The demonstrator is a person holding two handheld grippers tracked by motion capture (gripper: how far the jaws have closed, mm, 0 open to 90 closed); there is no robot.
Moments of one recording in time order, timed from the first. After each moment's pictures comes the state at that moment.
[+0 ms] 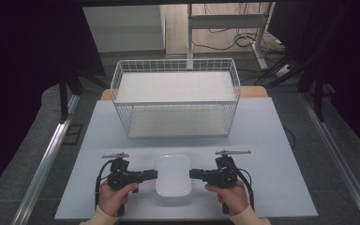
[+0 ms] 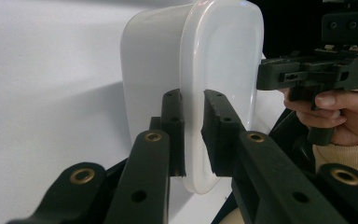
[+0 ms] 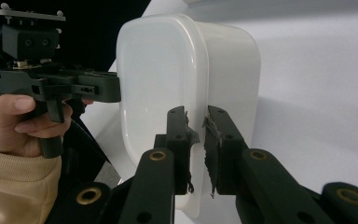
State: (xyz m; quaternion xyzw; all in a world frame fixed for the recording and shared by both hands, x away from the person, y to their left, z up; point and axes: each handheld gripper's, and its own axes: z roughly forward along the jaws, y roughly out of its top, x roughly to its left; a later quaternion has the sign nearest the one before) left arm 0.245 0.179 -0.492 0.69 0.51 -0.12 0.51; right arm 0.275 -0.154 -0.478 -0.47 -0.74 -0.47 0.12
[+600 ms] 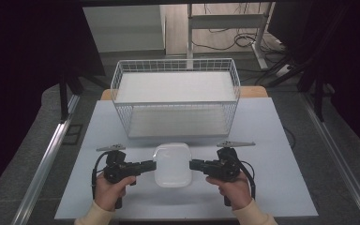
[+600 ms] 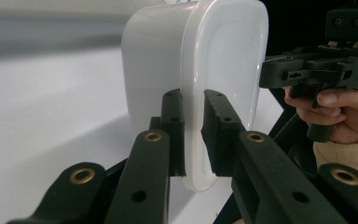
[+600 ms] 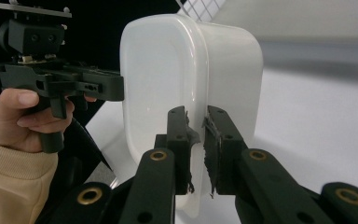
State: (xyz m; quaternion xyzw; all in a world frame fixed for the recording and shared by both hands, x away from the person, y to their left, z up) left arm 0.252 0.181 -0.455 0.70 0.48 -0.08 0.53; right arm 0.280 -0.152 -0.440 -0.43 -0.75 -0.50 0.08
